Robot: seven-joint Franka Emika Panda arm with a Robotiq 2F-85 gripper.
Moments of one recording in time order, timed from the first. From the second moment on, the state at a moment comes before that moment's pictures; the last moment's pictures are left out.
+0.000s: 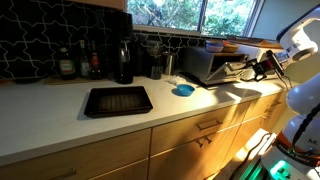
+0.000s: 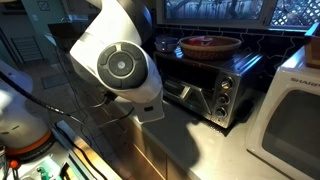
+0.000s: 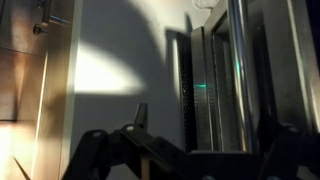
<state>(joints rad) -0.47 -0.20 -0.60 -2.46 0.89 2.01 -0.05</state>
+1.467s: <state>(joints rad) -0.55 -0.30 -0.69 -2.48 0.90 1.98 -0.29</state>
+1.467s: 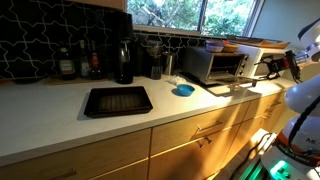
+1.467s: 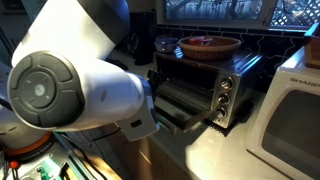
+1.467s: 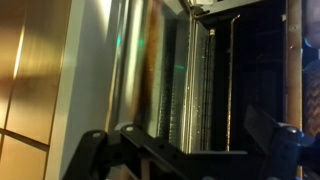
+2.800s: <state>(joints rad) -0.53 -0.79 -0.29 -2.59 0.27 2.30 -0.22</state>
